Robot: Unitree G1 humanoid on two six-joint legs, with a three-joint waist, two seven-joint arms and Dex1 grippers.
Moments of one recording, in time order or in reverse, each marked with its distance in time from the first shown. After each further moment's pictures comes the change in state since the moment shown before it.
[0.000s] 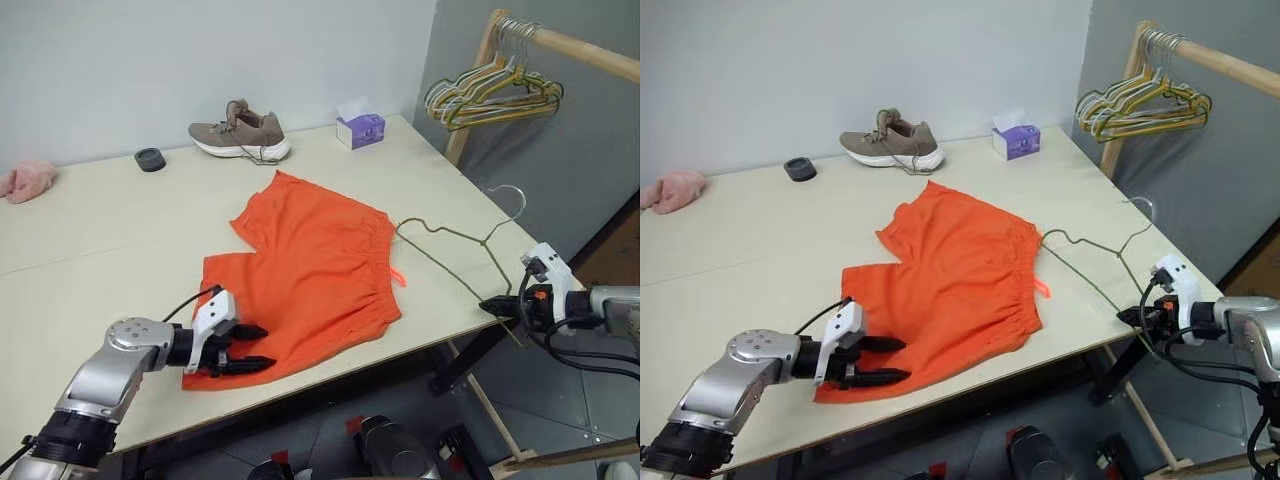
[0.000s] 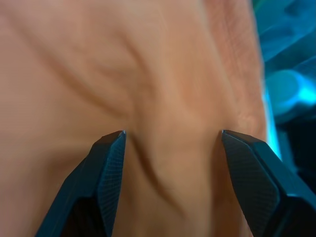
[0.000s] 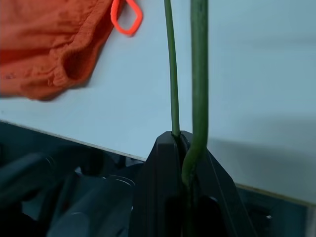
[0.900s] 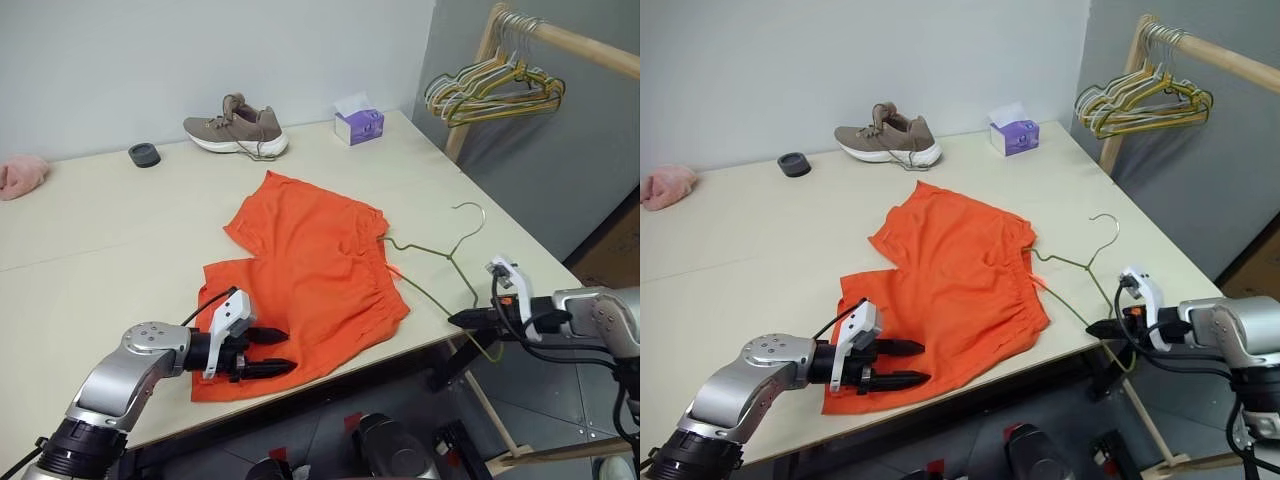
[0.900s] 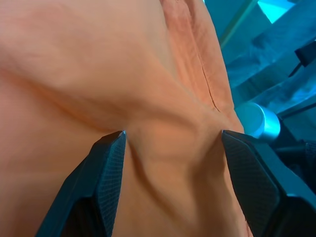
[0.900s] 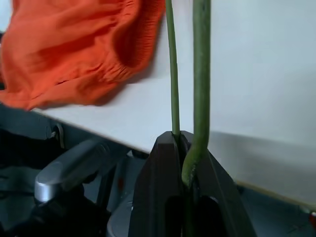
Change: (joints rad) left arm 0.005 -0.029 -0.003 -0.128 -0.074 0.113 0.067; right arm -0.163 0.085 0.195 0.134 0.120 0.118 -0.060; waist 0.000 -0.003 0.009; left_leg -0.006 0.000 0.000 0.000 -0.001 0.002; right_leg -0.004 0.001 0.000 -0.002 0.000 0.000
